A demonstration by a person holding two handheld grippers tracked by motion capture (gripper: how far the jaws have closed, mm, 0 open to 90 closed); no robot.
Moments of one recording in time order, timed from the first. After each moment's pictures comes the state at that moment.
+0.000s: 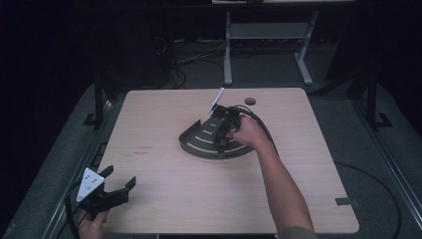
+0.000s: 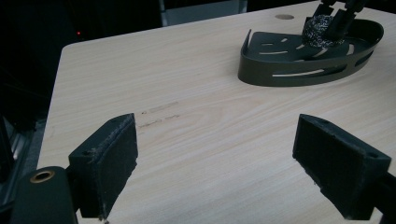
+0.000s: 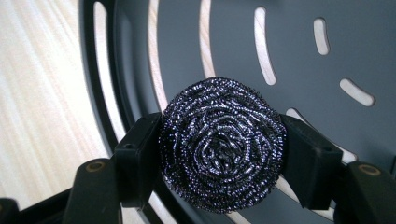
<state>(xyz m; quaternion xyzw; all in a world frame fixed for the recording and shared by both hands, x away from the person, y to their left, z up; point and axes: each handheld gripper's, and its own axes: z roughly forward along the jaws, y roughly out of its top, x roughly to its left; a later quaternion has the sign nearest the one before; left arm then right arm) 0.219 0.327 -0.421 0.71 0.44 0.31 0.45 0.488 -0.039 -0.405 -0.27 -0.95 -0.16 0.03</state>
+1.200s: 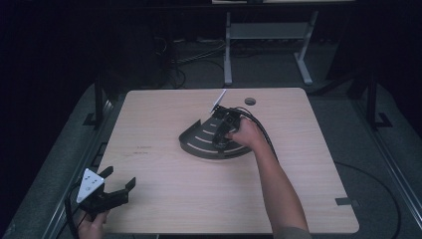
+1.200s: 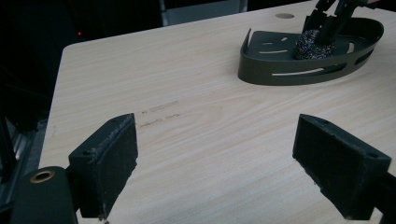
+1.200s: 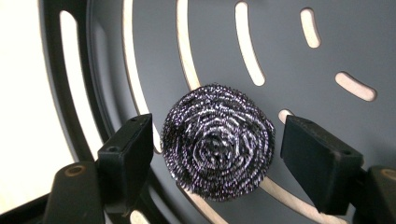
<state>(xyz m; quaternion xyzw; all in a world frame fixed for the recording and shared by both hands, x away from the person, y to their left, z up) 0.217 0.328 -0.420 0.71 0.44 0.31 0.45 0.495 -0.041 -0.417 -0.30 -0.94 -0.17 0.03</state>
